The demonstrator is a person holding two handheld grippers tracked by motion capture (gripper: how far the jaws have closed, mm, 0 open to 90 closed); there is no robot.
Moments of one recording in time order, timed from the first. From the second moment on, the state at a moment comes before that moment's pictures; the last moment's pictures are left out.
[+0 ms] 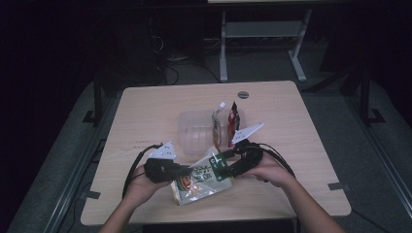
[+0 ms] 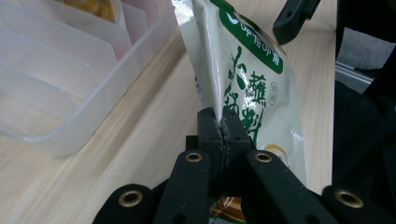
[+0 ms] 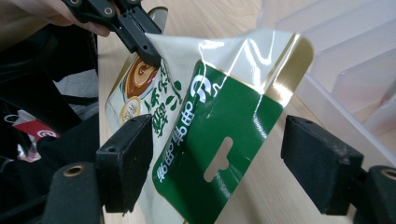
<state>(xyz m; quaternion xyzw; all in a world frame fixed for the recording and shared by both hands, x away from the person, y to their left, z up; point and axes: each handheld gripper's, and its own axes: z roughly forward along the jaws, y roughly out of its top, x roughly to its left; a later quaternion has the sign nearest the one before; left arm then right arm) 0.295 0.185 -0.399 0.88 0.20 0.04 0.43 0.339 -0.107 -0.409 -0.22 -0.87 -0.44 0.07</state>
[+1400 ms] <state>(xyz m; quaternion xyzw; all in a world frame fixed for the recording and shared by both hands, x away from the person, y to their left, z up) 0.293 0.207 -0.387 0.85 0.21 0.08 0.47 0.341 -0.106 -0.413 -0.16 -0.85 -0.49 0.14</state>
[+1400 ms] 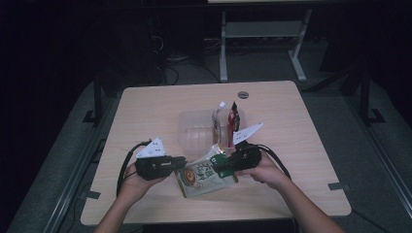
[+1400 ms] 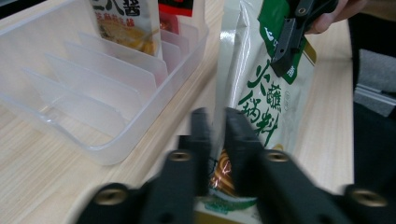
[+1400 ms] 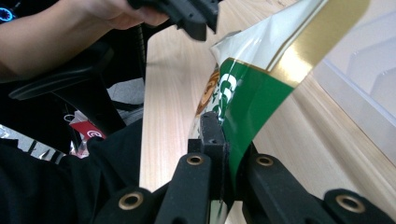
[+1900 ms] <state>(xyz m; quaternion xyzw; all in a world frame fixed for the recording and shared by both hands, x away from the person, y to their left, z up) 0.292 0.191 -0.388 0.86 0.20 0.08 0.45 0.335 -0.107 -0.402 -0.15 -0.84 -0.50 0.15</state>
